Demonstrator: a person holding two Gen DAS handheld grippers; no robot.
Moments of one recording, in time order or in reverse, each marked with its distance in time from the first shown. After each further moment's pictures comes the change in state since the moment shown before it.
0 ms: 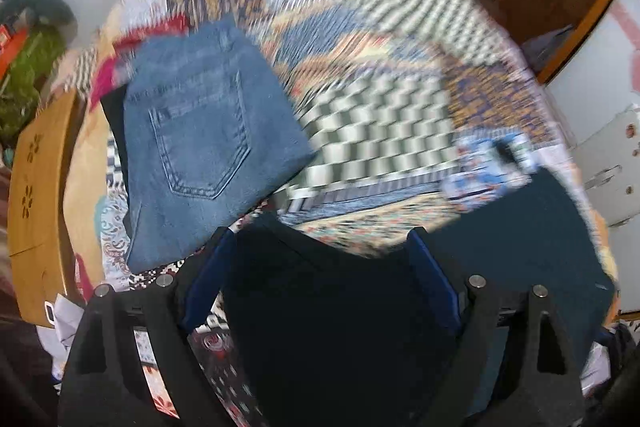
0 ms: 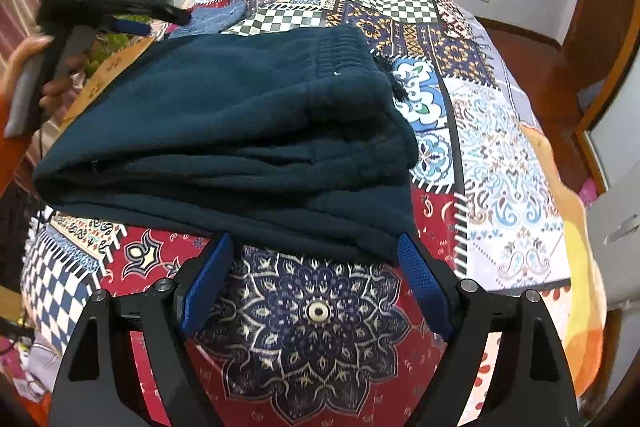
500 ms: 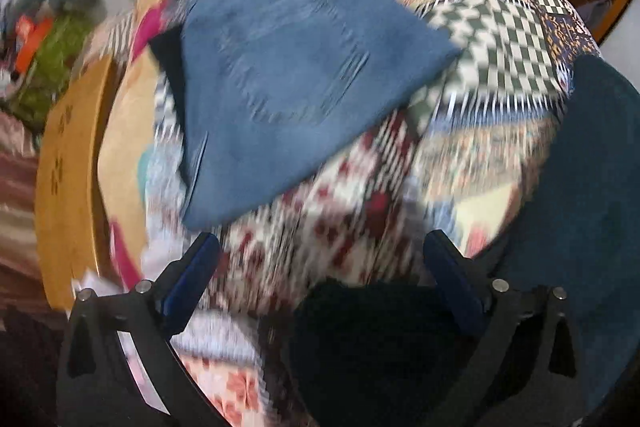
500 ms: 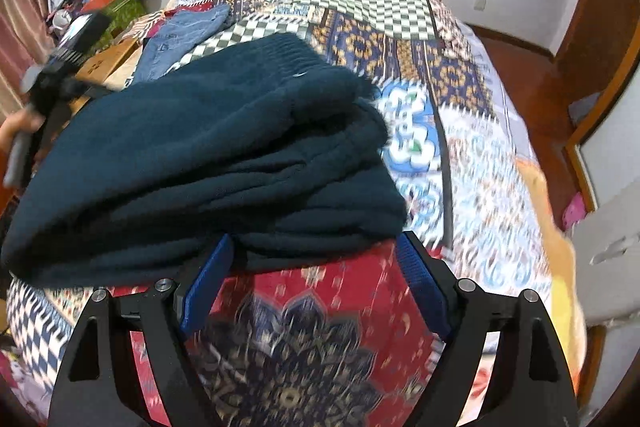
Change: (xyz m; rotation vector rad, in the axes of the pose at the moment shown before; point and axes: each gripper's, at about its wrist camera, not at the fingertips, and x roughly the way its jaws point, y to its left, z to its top) left arm 0.019 0.073 -0.068 -0.007 0.067 0.113; right arm 0.020 -0.006 0.052 -0.033 -0.008 -0.075
